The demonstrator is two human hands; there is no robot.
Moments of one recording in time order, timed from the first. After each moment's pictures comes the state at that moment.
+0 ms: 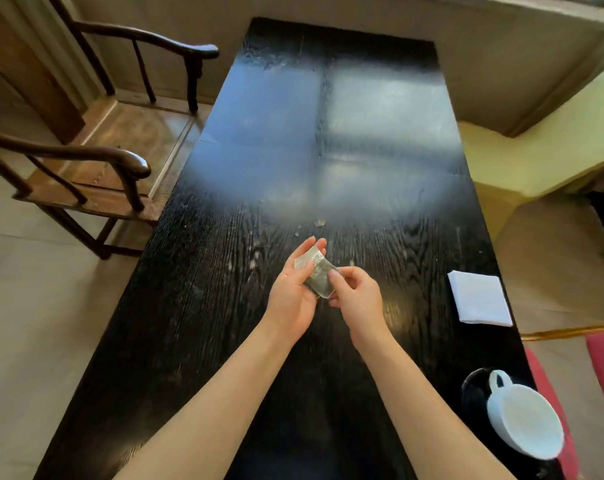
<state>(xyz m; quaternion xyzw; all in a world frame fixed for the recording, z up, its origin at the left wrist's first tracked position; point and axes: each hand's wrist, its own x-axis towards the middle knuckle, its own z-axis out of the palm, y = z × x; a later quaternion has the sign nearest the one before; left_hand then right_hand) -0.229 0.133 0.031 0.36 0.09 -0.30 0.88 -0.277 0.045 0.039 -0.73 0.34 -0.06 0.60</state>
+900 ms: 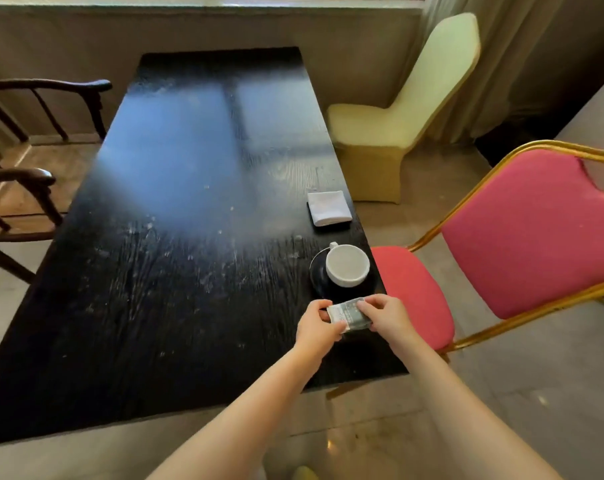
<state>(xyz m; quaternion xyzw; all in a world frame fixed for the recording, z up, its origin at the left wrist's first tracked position) -0.582 0.012 0.011 0.73 -0.04 -0.40 0.55 -0.644 -0.113 0.011 -0.72 0.43 -0.04 0.54</state>
